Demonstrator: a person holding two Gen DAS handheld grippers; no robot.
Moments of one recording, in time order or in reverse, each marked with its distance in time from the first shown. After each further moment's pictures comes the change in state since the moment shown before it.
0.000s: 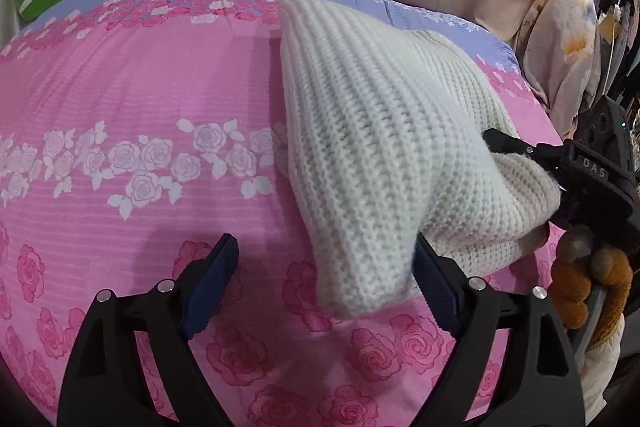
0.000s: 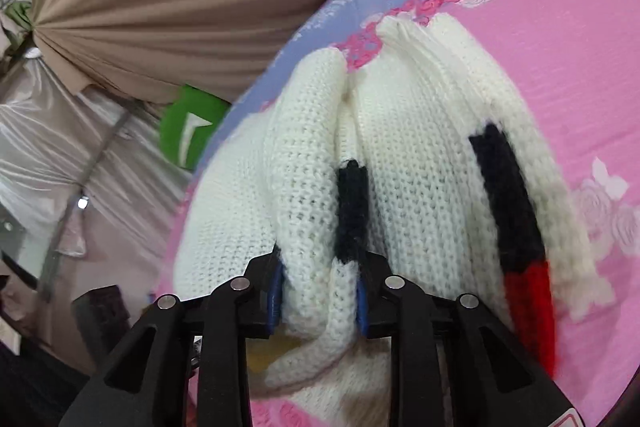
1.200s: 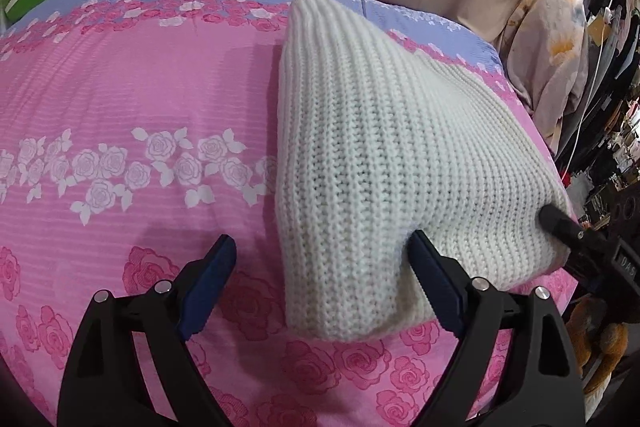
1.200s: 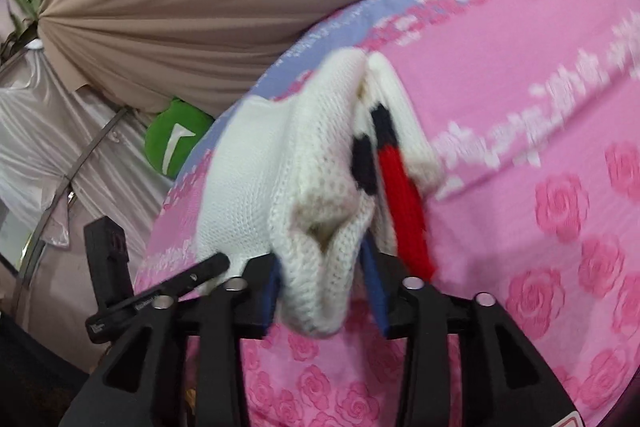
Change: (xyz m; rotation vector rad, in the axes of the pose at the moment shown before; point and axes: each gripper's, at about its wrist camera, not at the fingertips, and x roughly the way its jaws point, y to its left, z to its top) left arm 0.002 -0.023 0.009 -0.020 0.006 -0.058; right arm -0.080 -0.006 -0.026 -0.063 -0.105 -0.083
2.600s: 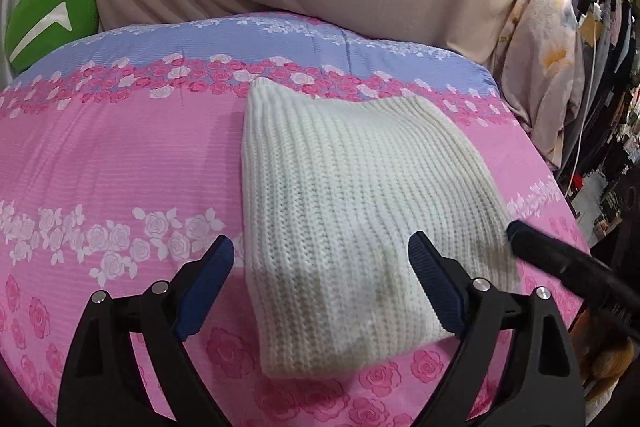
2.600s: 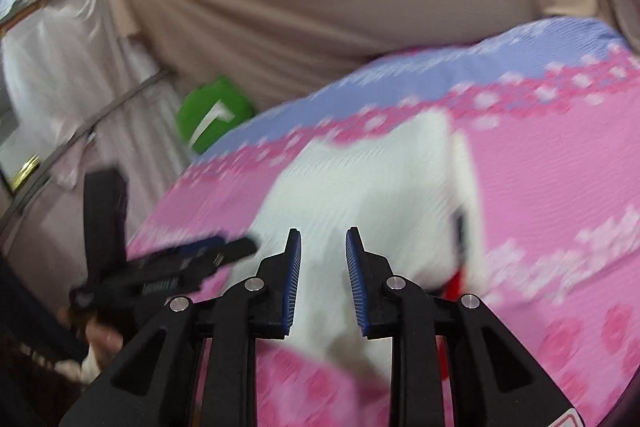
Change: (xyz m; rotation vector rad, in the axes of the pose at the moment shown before) left arm -0.016 -0.042 0.030 0.087 -0.094 0.060; right arm 0.006 0.057 -0.002 -0.272 0.083 0.060
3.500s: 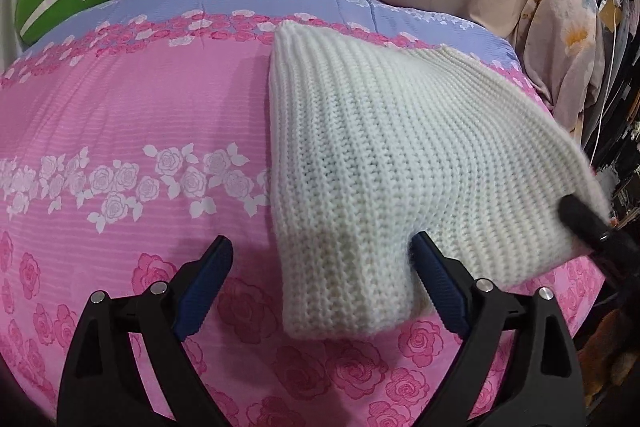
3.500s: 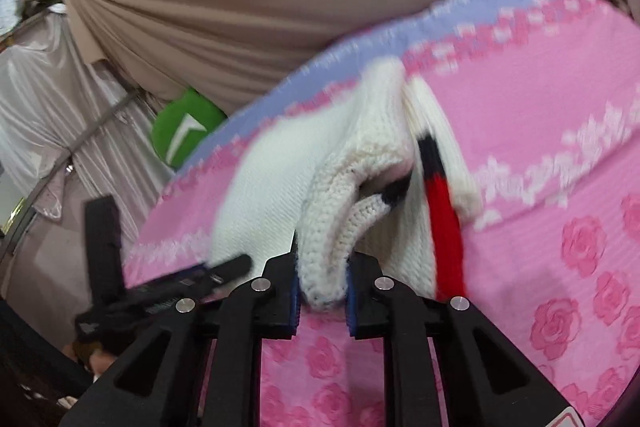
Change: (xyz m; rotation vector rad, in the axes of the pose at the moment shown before) left arm 0.018 0.016 -0.033 -0.033 0.071 0.064; right arm -0.022 0.001 -0.022 0.143 -0.186 -0.088
